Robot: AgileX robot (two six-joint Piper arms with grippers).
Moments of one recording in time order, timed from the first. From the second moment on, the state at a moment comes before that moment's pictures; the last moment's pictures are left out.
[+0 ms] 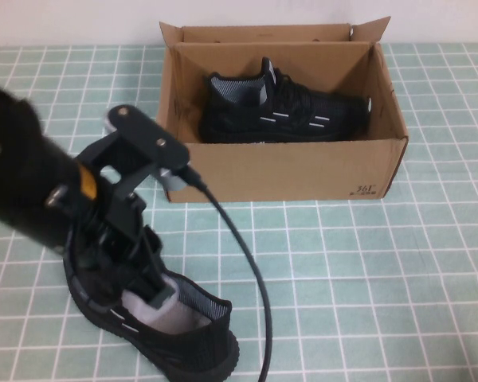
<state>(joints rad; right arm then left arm) 0.02 -0.01 0.03 0.12 0.40 -0.18 -0.65 1.30 -1.15 -0.08 1.11 0.21</state>
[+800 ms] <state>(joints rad) 0.02 -0.01 0.03 0.12 0.40 -0.18 -0.65 1.53 -1.19 0.09 1.10 0.19</state>
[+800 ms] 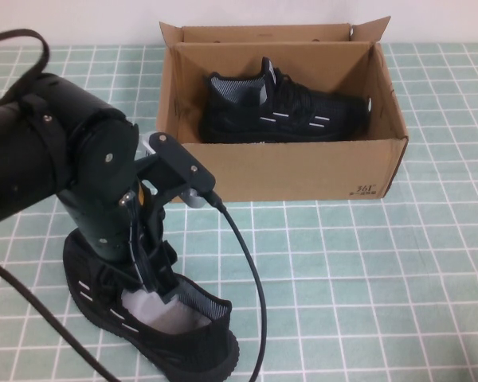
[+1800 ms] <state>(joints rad) 0.02 -0.01 0.03 0.12 0.40 -0.18 -0.61 1.61 -1.19 0.08 1.08 0.17</state>
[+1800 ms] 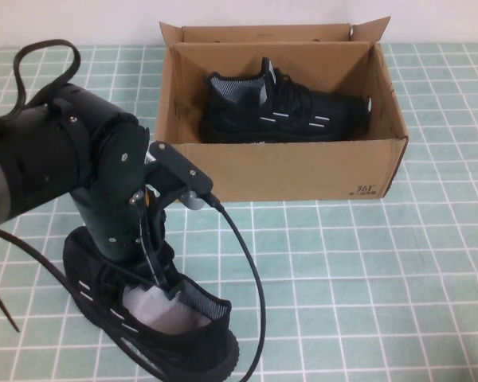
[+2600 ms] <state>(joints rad) 0.02 -0.01 0.03 0.12 0.40 -0.18 -0.61 1.52 -1.42 -0.04 1.24 -0.06</state>
